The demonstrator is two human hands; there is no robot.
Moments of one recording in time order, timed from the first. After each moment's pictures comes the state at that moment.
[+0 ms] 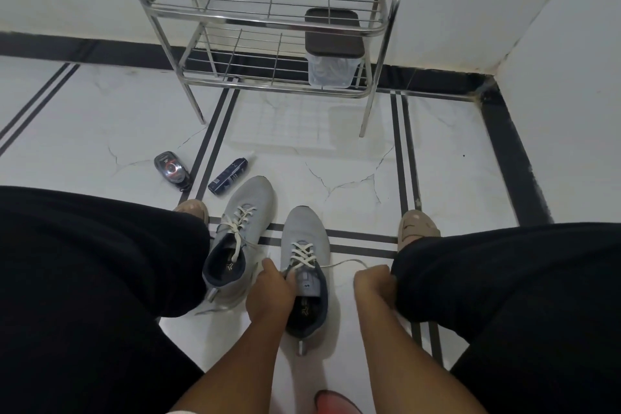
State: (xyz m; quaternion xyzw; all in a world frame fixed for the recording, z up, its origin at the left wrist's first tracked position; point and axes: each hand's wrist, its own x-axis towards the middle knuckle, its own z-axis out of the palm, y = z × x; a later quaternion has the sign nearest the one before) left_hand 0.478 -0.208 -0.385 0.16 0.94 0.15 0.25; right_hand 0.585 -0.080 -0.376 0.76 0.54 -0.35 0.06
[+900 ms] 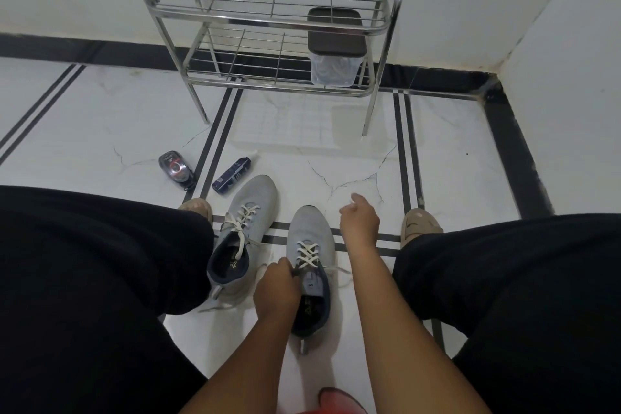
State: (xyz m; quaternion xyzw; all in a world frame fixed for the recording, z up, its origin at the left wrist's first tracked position) left_hand 0.480 -0.206 -0.379 0.24 0.94 0.11 0.23; right_hand 0.519 -0.053 -0.315 0.61 0.64 -0.46 -0.13
